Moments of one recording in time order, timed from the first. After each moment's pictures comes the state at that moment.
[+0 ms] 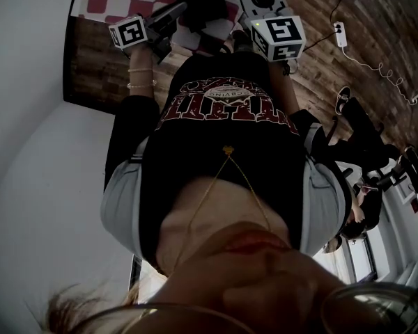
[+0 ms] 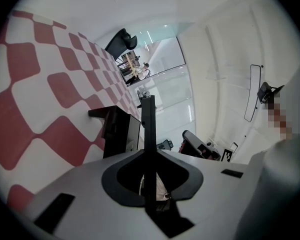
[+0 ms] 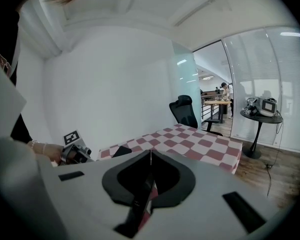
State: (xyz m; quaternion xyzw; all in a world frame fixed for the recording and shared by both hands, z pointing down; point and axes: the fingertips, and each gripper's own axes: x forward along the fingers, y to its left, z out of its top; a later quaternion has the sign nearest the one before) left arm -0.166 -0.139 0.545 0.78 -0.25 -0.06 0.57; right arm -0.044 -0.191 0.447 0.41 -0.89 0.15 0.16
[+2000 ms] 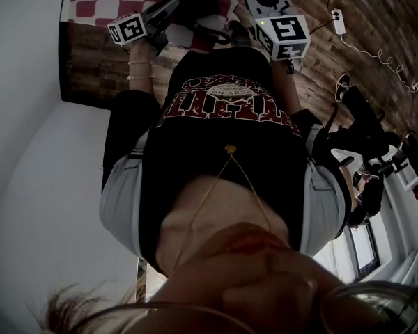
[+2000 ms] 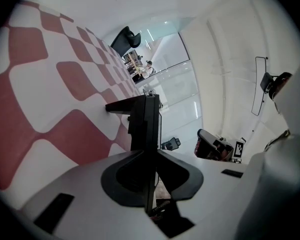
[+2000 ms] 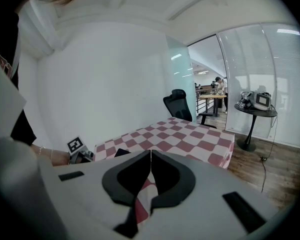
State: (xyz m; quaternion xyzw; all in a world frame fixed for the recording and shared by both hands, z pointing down) left arm -0.177 -0.136 0.600 0.78 -0.28 -0.03 0.55; right arm -0.021 -0.180 0.460 0.42 -0.87 0.17 0.18
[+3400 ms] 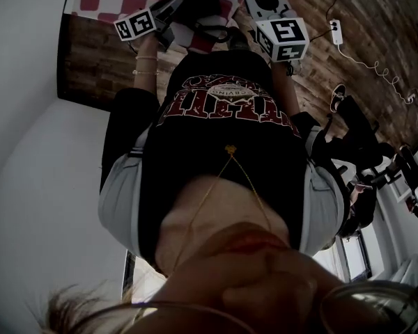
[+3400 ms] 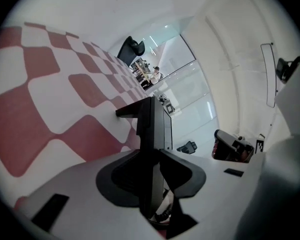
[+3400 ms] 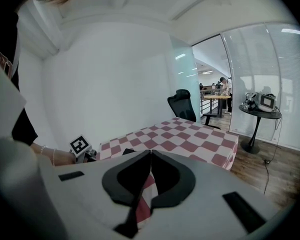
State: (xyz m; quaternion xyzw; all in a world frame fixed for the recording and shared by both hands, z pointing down) left arm -0.176 -0.143 0.611 0.76 -0.36 0.00 0.53; right arm -0.020 -0.171 0.460 0.40 -0.88 0.17 0.18
